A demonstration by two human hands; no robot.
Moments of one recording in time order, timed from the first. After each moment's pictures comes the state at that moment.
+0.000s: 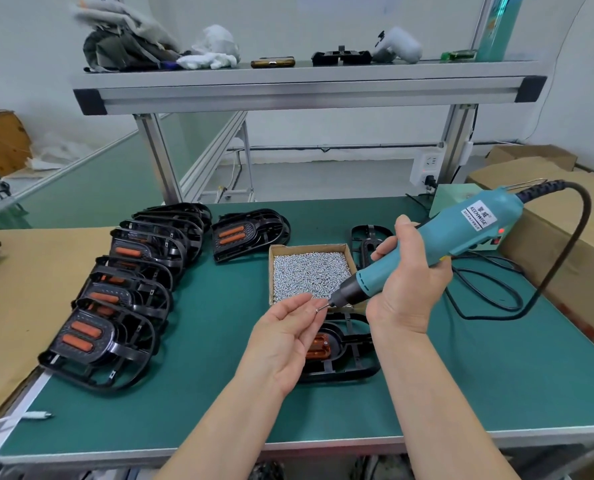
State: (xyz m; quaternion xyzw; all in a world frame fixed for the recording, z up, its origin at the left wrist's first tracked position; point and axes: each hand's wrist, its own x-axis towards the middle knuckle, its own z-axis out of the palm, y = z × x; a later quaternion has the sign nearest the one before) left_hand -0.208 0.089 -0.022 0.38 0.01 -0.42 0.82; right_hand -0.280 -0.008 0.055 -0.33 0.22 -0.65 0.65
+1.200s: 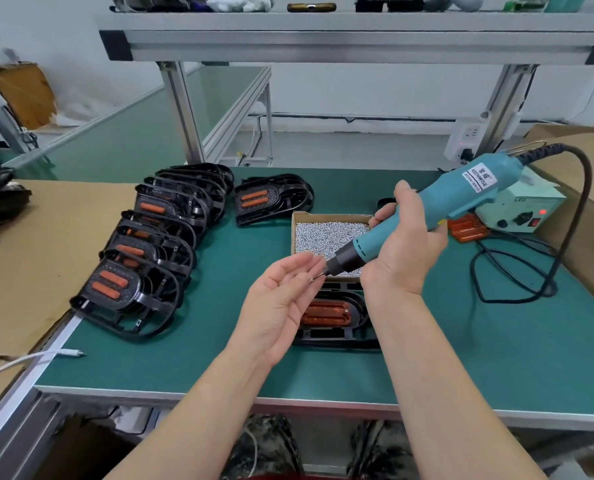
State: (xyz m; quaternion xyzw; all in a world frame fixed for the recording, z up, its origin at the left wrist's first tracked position) left_hand -0.188 0.121 -0.034 0.35 -0.13 -0.38 0.85; right_hand -0.248 0.005 0.047 -0.31 0.23 -0.61 0.69
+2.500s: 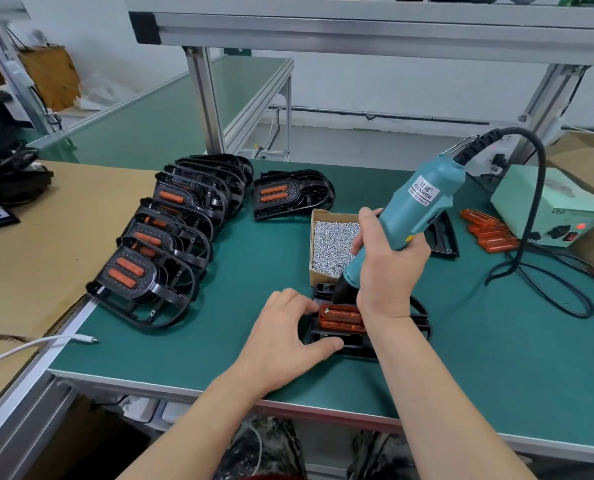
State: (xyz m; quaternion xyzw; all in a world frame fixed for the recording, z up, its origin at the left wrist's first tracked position) left_hand -0.177 0.154 -0.075 0.82 -0.44 -0.06 0.37; right_hand -0.226 0.020 0.007 -0.51 0.19 -0.56 0.62
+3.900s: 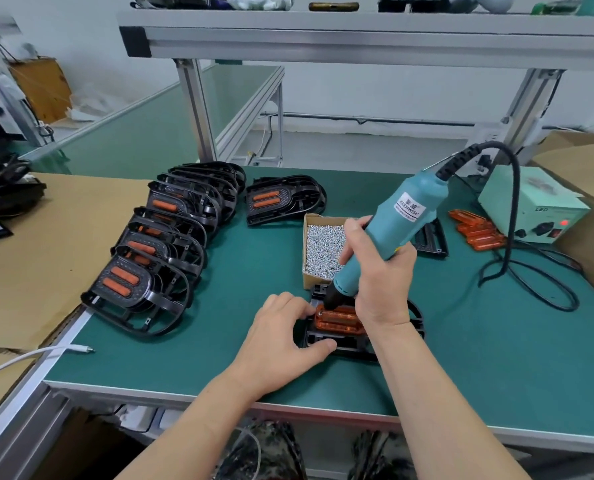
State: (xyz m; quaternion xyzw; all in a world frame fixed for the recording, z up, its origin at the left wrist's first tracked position) left_hand -0.177 0.156 -0.074 0.81 -0.46 -0.05 0.36; right_hand -0.240 0.020 0.004 -0.56 0.10 -0.52 0.64
